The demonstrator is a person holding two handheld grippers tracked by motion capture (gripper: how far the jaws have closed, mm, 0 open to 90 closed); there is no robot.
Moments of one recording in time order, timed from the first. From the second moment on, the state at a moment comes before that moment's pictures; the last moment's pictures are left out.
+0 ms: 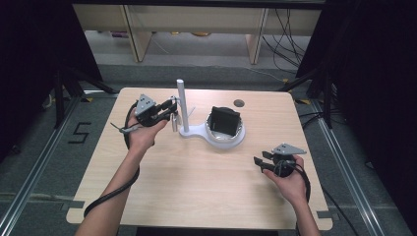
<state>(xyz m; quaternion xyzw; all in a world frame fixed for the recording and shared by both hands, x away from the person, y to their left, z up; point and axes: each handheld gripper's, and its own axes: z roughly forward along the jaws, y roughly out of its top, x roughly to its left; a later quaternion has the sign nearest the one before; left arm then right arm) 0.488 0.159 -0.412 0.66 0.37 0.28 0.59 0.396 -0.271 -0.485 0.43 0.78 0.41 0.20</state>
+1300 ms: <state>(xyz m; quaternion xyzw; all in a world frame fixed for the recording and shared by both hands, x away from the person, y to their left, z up) 0.369 0.236 -0.511 0.65 0.42 0.31 0.55 0.397 -0.267 -0.489 0.43 0.78 0.42 0.19</state>
